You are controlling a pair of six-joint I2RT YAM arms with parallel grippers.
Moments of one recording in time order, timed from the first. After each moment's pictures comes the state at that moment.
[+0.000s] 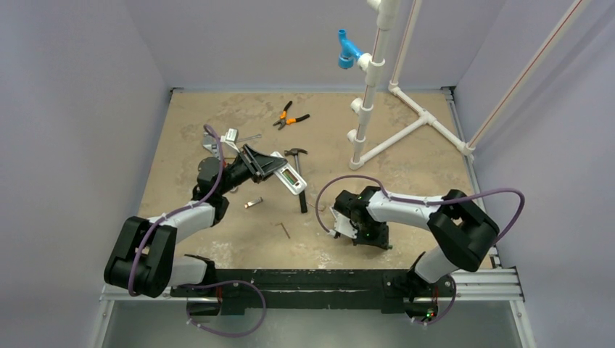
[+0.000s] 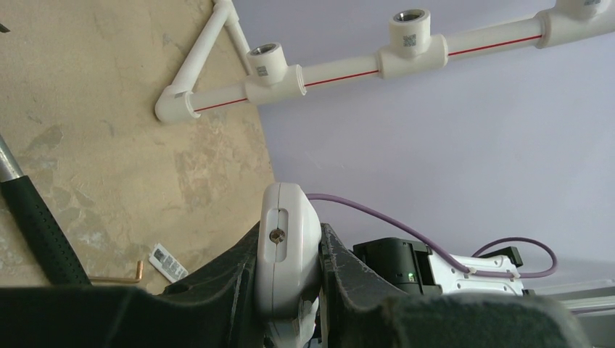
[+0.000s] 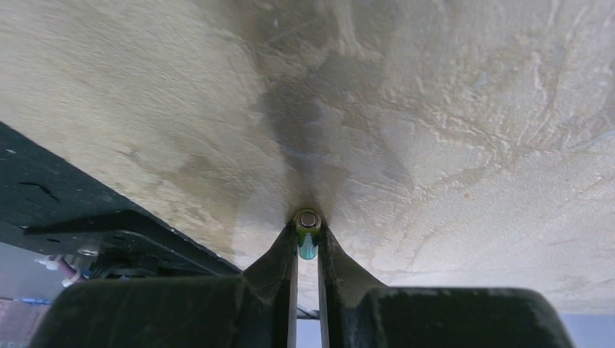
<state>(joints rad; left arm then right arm) -0.26 1.30 0.42 0.93 0.65 -1.31 0.85 1.55 0.77 -1.01 0.10 -0.50</state>
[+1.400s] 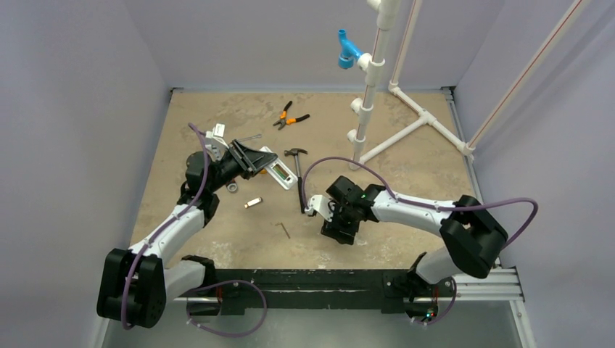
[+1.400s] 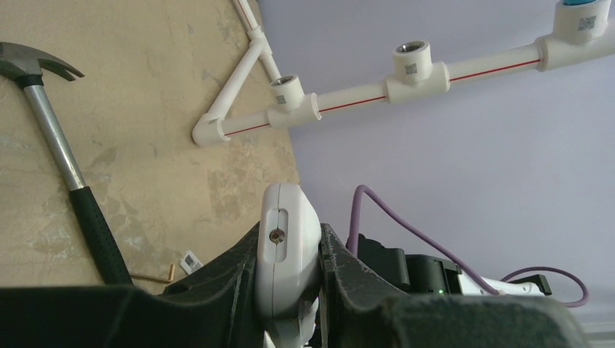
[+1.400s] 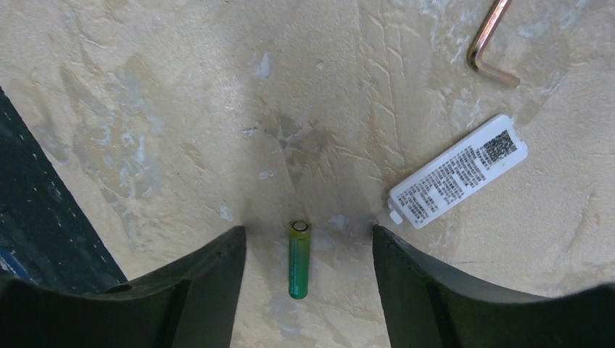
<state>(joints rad) -0.20 1.10 0.49 0.58 0.61 -1.17 0.86 1.48 0.81 -0.59 -0.18 -0.43</state>
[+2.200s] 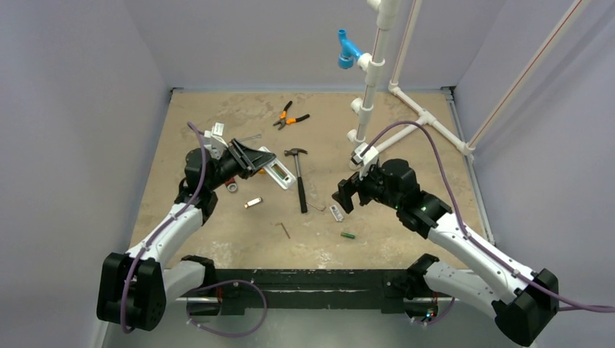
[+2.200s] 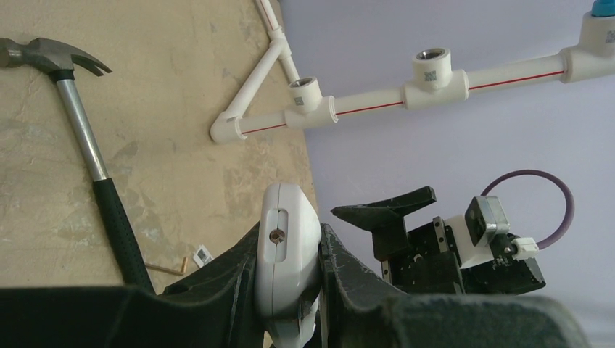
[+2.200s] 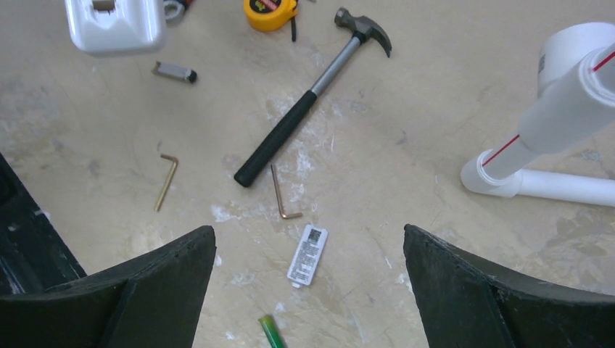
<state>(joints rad) -0.19 1.08 0.53 0.46 0.60 -1.14 0.65 0.92 0.72 -0.26 -0.14 -0.02</state>
